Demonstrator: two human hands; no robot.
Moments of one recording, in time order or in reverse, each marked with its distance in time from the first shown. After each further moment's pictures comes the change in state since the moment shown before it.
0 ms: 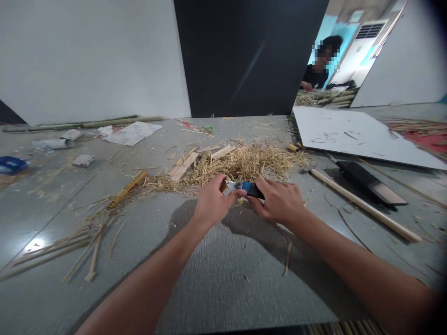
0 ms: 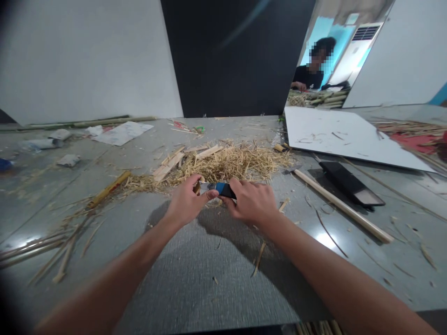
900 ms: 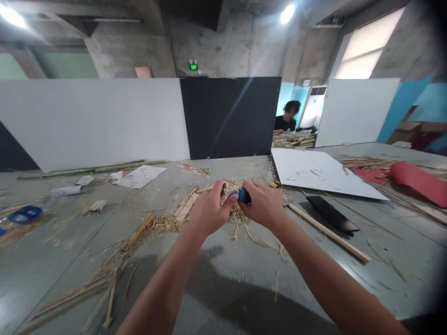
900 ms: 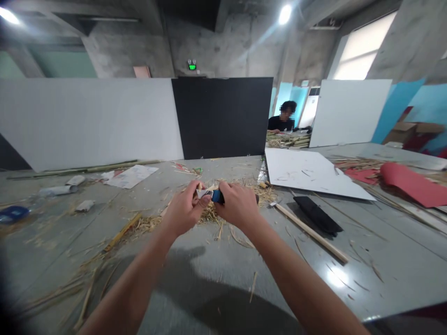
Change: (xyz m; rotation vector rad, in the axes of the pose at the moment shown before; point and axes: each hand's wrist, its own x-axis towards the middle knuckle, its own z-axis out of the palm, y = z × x) left_hand 0.024 0.092 -0.089 0.157 0.014 0.354; right_hand 0.049 -0.008 -0.115 0.128 0.261 0.038
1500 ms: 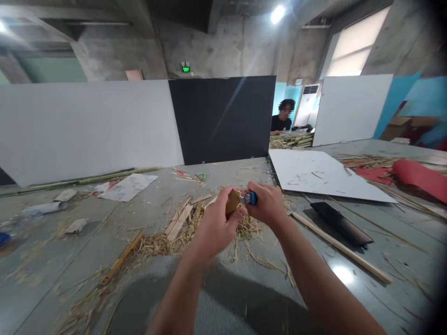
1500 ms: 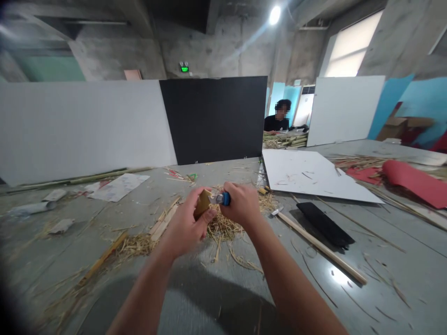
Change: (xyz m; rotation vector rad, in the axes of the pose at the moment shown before) left_hand 0.028 0.003 0.027 -0.397 -0.079 -0.042; right_hand 0.036 0.049 0.047 0.148 0.335 0.002
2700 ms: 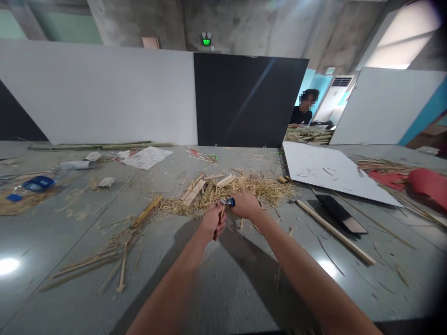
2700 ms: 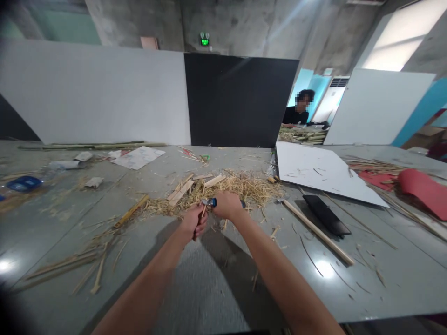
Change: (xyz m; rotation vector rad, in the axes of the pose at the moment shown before) left_hand -0.065 -0.110 0.034 -0.883 0.096 -0.646; right_hand -0.038 -0.063 0.066 -0.178 -0.883 -0.023
